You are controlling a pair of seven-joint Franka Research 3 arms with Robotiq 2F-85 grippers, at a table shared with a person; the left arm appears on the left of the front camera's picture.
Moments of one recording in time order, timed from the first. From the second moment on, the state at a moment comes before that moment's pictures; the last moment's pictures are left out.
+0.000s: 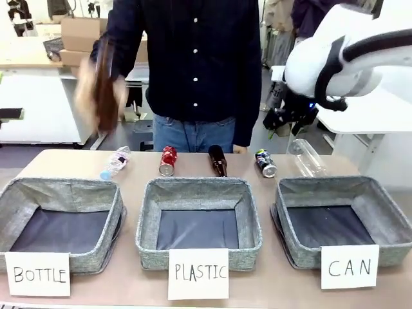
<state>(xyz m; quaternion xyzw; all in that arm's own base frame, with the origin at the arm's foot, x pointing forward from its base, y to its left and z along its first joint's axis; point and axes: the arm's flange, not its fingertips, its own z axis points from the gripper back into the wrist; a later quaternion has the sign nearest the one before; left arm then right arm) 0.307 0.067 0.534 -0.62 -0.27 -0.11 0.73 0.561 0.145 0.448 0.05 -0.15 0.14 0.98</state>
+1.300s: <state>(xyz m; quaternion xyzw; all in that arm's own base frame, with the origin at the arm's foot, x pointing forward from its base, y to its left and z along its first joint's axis) 0.307 0.066 0.534 -0.62 -0.27 -0.11 0.73 0.682 0.167 0.317 0.01 -0.03 0.08 1.00</state>
